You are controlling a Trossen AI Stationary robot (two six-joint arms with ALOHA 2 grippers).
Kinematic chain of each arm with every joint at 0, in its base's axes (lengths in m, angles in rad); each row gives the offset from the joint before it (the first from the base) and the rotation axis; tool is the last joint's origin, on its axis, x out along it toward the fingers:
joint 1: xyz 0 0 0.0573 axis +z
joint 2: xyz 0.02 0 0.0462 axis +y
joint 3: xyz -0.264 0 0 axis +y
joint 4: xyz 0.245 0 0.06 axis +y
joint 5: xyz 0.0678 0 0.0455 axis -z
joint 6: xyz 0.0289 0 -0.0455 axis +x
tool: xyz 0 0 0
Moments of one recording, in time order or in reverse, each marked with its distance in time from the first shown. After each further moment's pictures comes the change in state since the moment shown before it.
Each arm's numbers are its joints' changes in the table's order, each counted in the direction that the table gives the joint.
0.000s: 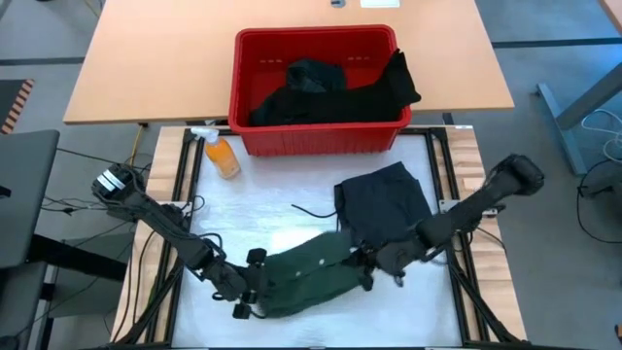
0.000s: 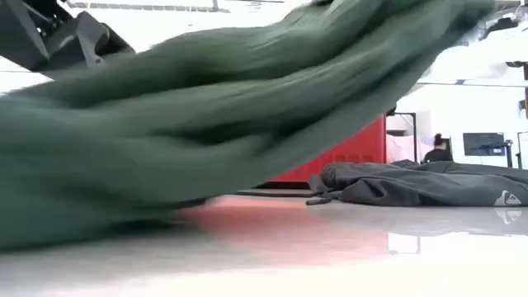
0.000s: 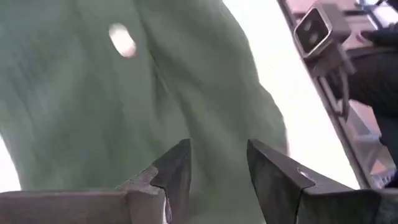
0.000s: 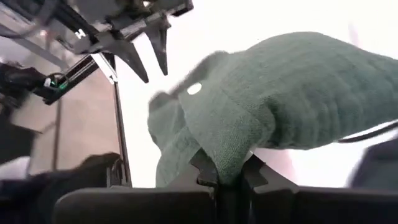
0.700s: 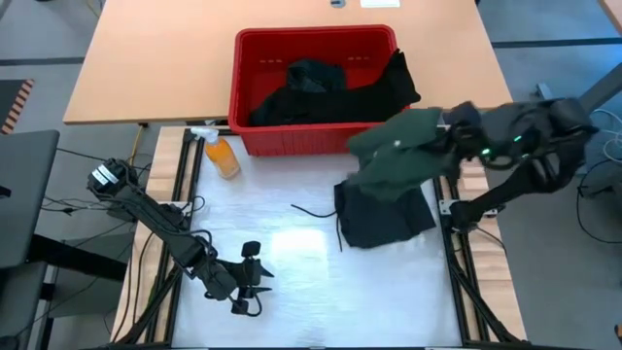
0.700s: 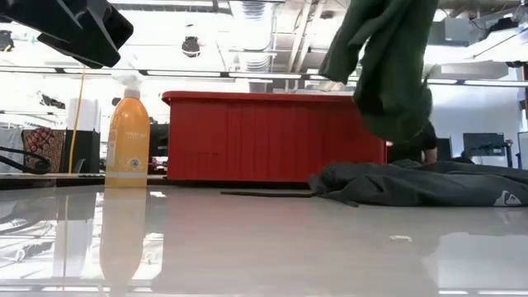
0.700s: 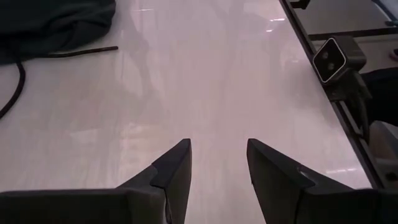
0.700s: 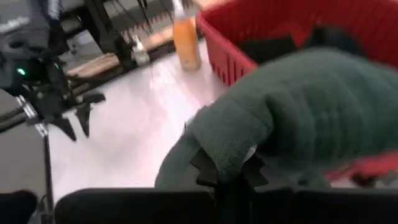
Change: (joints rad) left arm -0.029 -0.075 0.000 0.038 -0.159 0.034; right arm -0.382 -0.132 -1.159 1.322 0.027 -0.415
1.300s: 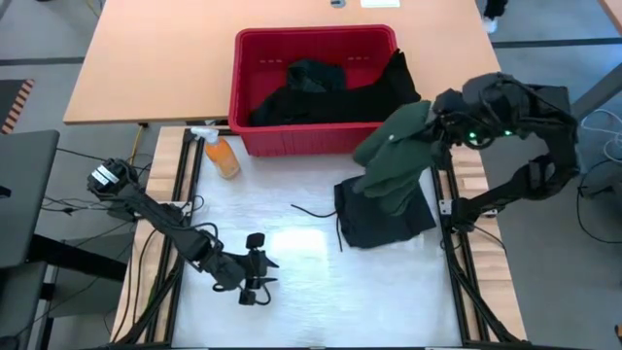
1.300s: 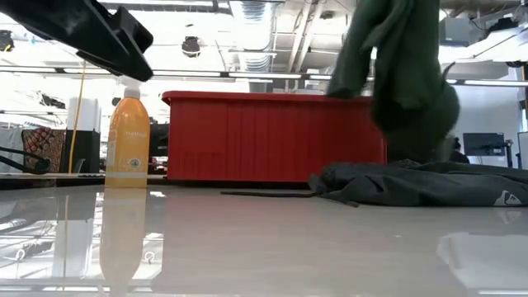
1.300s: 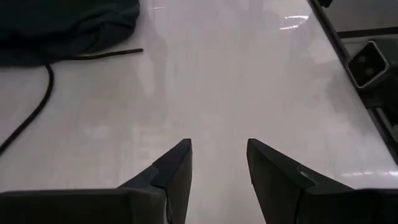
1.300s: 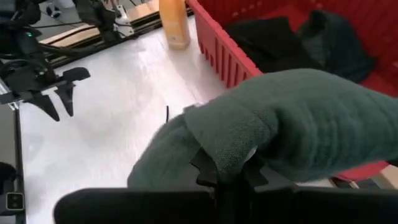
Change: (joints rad) left arm 0.085 0.000 0.000 0.007 0.022 0.055; right arm -0.365 0.049 -0.023 -0.004 -0.287 -0.302
